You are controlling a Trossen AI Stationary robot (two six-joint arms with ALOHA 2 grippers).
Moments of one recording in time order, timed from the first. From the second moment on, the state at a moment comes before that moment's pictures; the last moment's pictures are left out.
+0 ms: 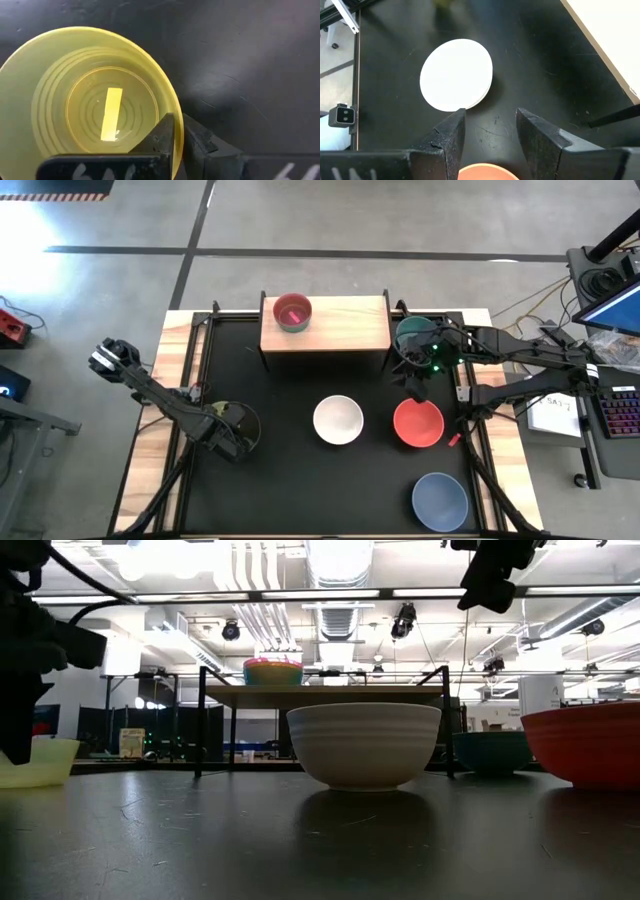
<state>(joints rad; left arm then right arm) -0.60 1.33 0.68 -0.92 -0.25 -1.51 -0.20 1.03 1.09 -0.85 -0.21 0.24</state>
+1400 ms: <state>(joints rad) -0.44 1.46 1.10 0.14 0.48 0.27 0.19 1.16 1.08 -0.23 -0.64 -0.17</state>
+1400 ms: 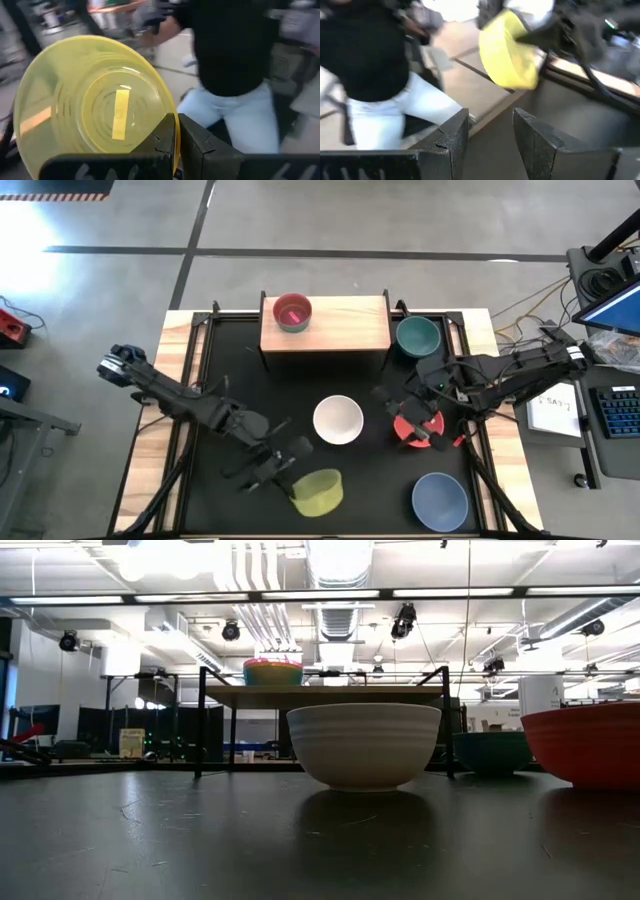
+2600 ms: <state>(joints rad) -0.25 1.78 1.56 -0.09 0.70 0.59 0.35 1.26 1.08 -0.07 -0.68 -0.13</state>
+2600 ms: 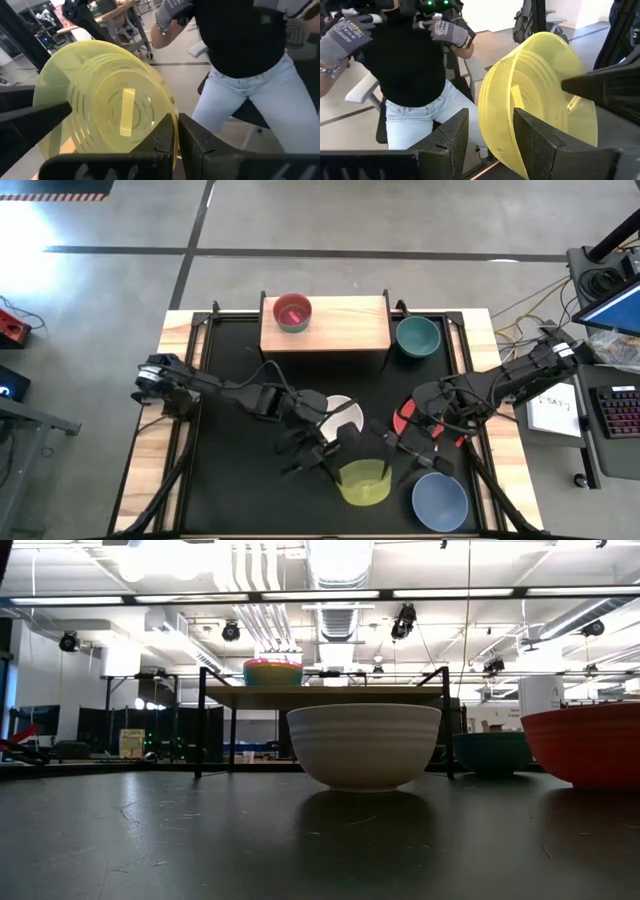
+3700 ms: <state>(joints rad) -0.23 1.76 1.56 -0.04 0.57 0.48 0.36 1.27 1.09 -0.08 -0.69 -0.15</state>
